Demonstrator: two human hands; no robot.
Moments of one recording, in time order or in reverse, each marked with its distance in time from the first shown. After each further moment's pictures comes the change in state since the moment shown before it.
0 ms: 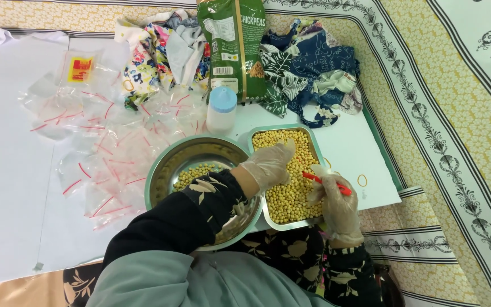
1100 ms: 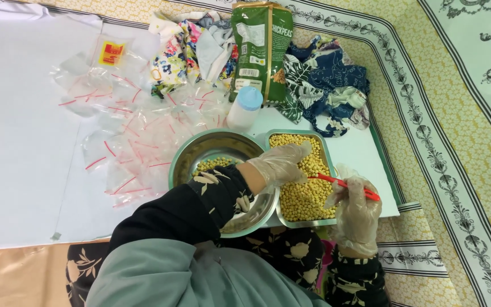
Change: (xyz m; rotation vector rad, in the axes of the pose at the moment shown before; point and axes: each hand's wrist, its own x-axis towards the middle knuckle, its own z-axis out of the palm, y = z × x) left_hand -0.066 0.010 -0.058 -0.372 0.046 -0.030; right_hand -0.016 -0.055 0.027 0.077 0.066 -0.122
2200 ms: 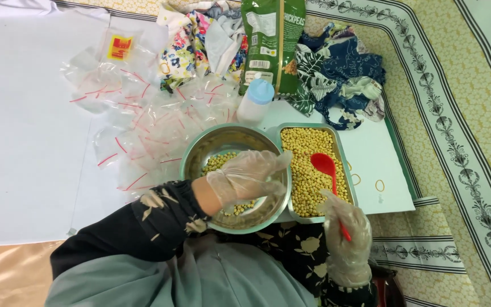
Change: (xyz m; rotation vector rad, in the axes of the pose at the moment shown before) left_hand -0.085 -0.045 -0.005 0.205 0.062 0.191; right_hand -0.053 0.007 -0.023 -0.765 -0.473 -0.718
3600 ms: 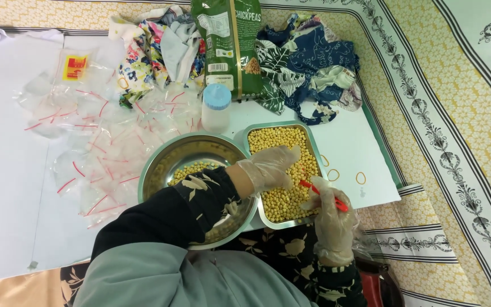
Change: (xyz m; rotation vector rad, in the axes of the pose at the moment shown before) left_hand 0.136 0.045 0.033 0.008 -0.308 -0.207; right_hand 0.035 0.012 -0.003 0.512 0.288 1.166
